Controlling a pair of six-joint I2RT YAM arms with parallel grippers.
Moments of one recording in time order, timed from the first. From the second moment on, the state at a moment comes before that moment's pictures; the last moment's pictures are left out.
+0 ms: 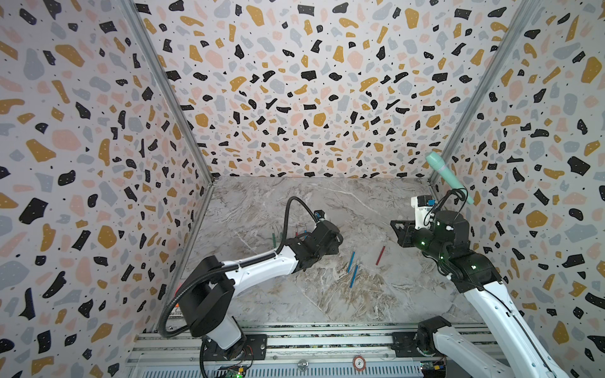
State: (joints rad) left arm -0.87 1.62 1.09 -0.25 -0.26 -0.77; right arm 0.31 0.82 0.97 -0.62 -0.19 0.30
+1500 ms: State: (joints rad) left arm -0.73 2.08 1.40 -0.48 -0.36 -0.67; right arm 0.34 0.64 0.80 -0.72 -0.19 0.26
